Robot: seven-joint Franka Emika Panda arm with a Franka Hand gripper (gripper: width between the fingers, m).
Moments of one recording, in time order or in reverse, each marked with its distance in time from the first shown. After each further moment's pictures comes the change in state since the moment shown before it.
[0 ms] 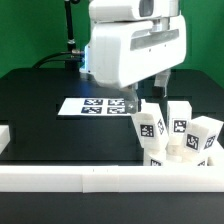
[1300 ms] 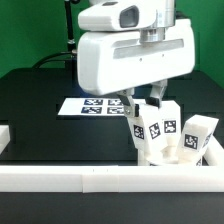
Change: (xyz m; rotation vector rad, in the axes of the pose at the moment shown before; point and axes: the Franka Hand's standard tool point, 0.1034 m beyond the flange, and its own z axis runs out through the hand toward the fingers) arm 0.003 0.000 0.008 -0.009 0.012 0.571
